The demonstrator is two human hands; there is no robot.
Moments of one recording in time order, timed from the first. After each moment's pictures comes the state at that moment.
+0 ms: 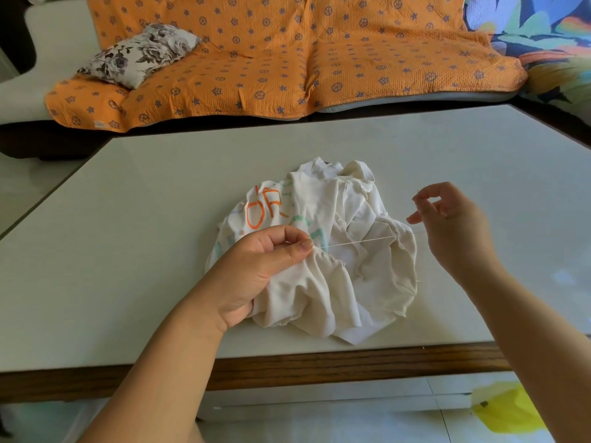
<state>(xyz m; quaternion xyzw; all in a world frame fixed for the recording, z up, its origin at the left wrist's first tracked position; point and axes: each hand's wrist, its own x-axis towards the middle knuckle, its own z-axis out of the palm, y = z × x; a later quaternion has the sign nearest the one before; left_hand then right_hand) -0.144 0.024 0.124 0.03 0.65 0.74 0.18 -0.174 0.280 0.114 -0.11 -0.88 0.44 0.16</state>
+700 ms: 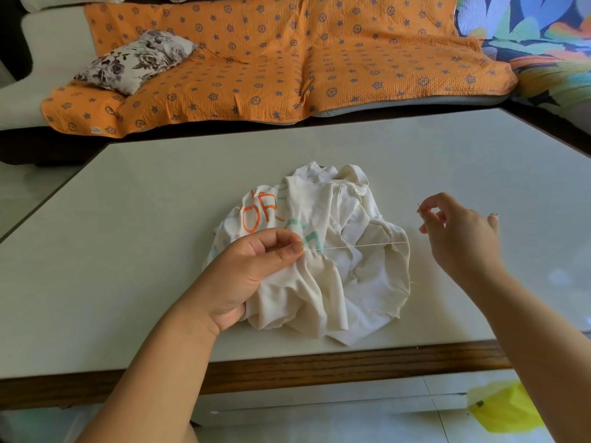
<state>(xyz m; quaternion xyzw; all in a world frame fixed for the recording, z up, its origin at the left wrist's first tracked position) -0.142 0.021 0.128 0.02 0.64 0.75 0.18 -0.181 0.305 0.097 -0.13 -0.95 0.25 0.16</state>
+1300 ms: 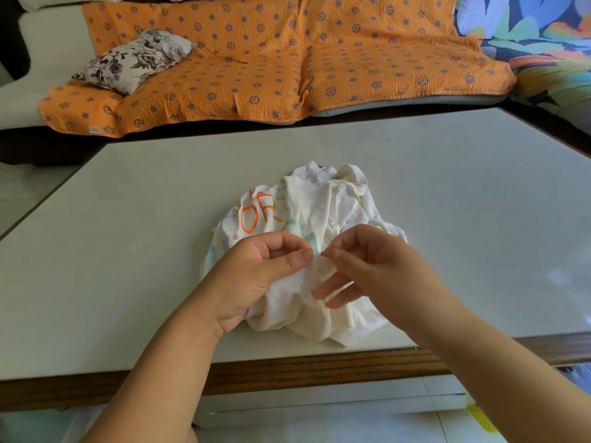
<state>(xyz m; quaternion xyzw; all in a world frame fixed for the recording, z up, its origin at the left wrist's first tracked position) -0.139 0.029 0.128 0.05 0.67 0.73 0.17 -0.106 0.211 0.153 0.01 -0.76 0.65 -0.09</state>
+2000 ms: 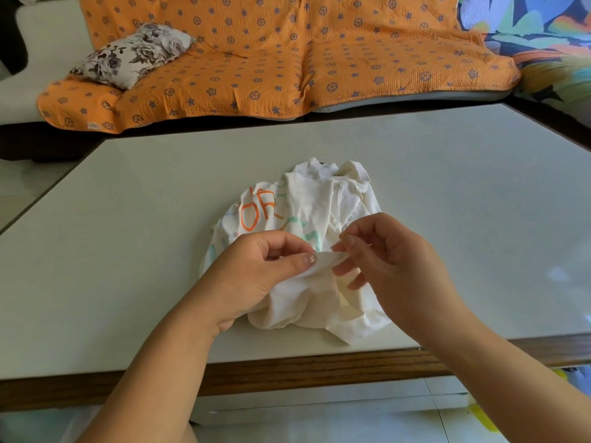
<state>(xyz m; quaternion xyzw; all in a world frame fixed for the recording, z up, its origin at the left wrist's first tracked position) -0.139 0.027 0.133 0.06 0.74 0.65 0.15 -0.108 0.214 0.141 0.02 -0.80 0.59 0.05</state>
